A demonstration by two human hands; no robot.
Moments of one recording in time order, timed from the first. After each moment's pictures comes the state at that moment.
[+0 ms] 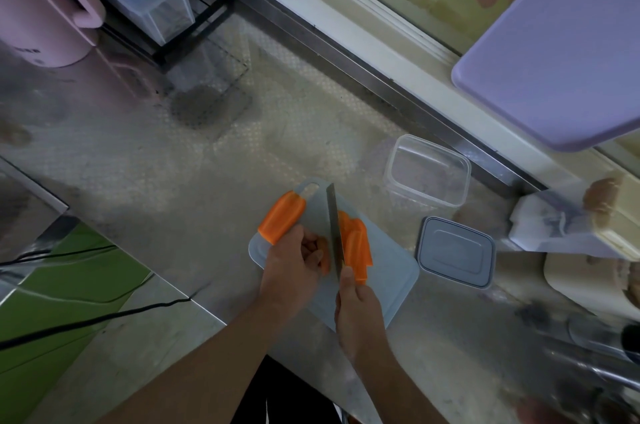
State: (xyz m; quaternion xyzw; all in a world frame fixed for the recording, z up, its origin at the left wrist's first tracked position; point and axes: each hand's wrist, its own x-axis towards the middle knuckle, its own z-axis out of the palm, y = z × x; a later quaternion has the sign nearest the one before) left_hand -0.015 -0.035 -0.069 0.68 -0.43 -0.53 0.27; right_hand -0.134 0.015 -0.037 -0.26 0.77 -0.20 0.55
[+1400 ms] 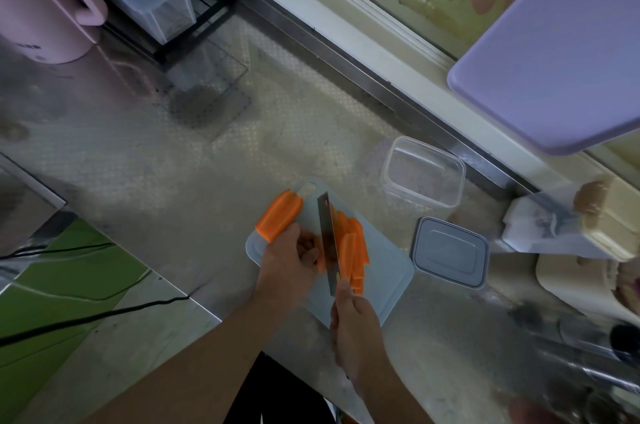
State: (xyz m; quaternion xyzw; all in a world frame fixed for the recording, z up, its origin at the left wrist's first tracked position) left_hand -0.013 -0.035 -0.069 0.69 -0.44 -0.51 0.26; right_hand -0.135 0.030 -0.014 -0.25 0.75 -0.19 0.59
